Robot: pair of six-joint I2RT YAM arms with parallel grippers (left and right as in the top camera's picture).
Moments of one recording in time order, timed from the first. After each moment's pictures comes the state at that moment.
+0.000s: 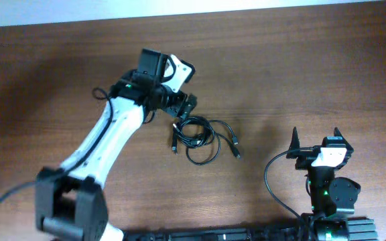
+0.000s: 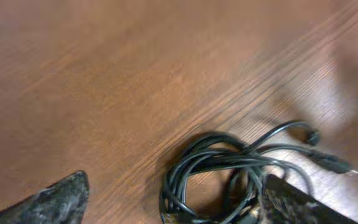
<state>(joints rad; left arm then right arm) -0.37 1.72 1.32 -0.65 0.26 0.22 -0.14 0.01 0.01 -0.07 -0.02 -0.08</state>
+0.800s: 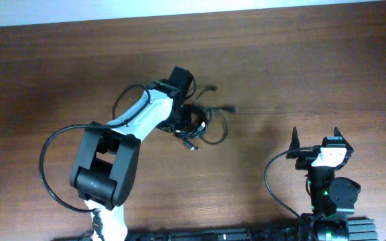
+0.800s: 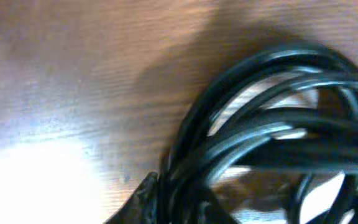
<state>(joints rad) -0.47 2.02 1.36 -0.81 0.01 -0.48 -0.14 0.01 0.01 -0.07 -0.02 -0.08</state>
